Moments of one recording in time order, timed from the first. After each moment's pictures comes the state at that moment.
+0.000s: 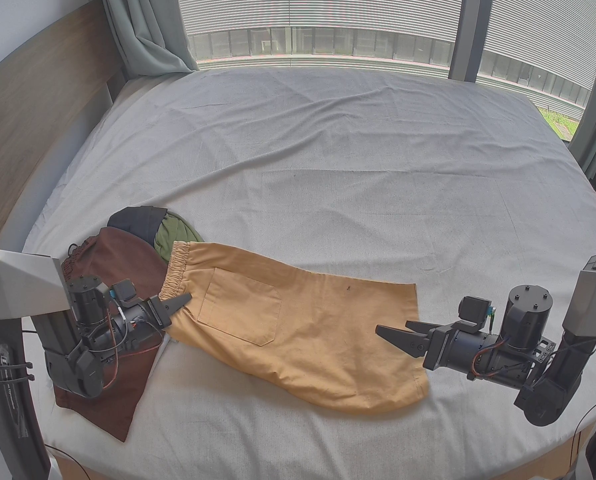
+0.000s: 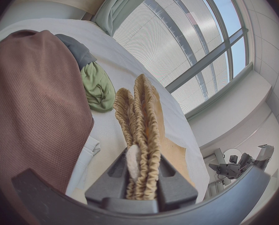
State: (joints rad) left arm -0.04 2.30 -0.51 -1.55 -0.53 -0.58; right arm 0.46 2.05 -0.27 -1.54 0.33 0.50
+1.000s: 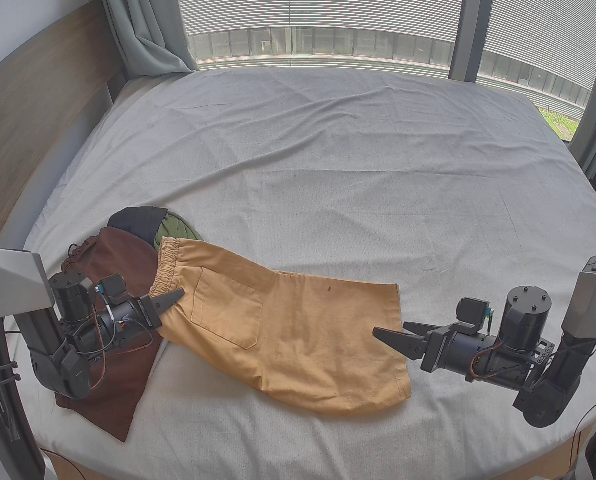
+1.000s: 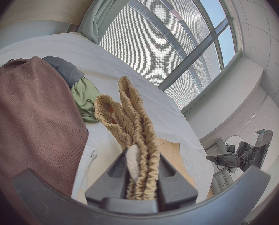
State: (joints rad) left arm -0.02 2.20 -0.44 -1.55 -0.58 -0.46; right arm 0.47 2.05 -0.27 -1.54 0.33 0.49
